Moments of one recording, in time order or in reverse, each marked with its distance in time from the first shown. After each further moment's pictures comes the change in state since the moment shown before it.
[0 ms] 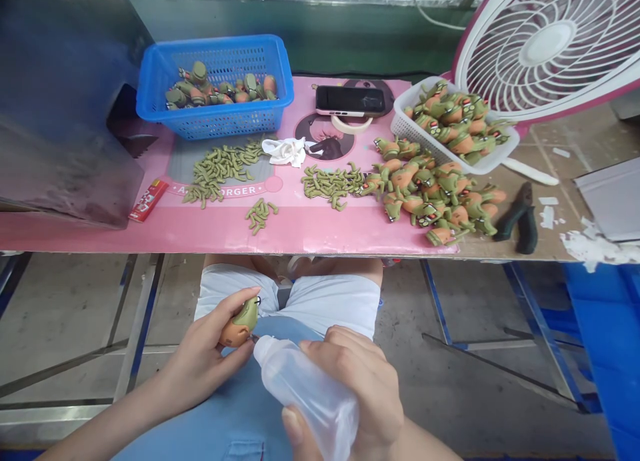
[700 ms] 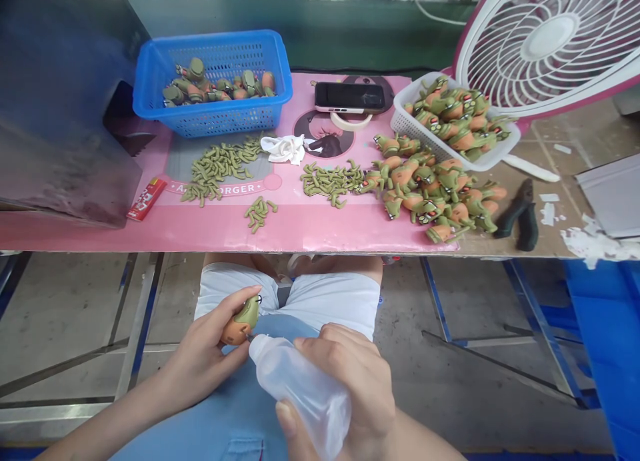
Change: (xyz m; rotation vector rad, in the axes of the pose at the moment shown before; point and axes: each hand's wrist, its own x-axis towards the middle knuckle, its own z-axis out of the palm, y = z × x) left_hand 0.001 -0.001 0.000 -0.040 -0.057 -0.055; right_hand 0.003 0.000 0.003 0.035 -0.030 0.008
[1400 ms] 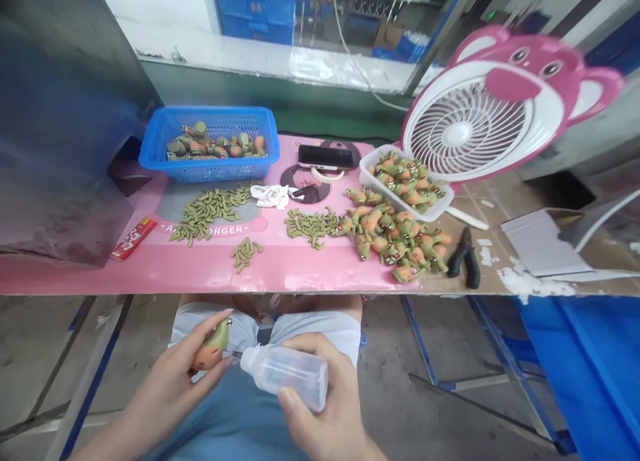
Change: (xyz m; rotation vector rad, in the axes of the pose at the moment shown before) left_hand 0.010 -0.020 -0.003 0.065 0.234 -0.011; right_hand 0.003 0.019 0.003 0.218 0.031 0.364
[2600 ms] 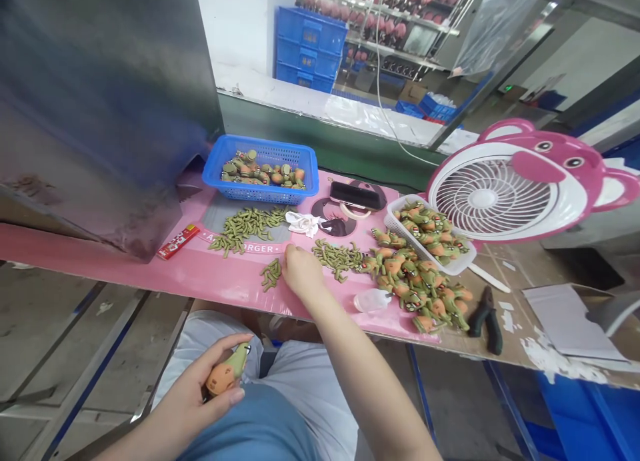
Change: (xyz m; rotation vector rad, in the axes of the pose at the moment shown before) left_hand -0.016 -0.008 0.001 -0.596 -0.086 -0.274; right_hand 0.158 0.056 0.070 -0.811 -0.364 0.038
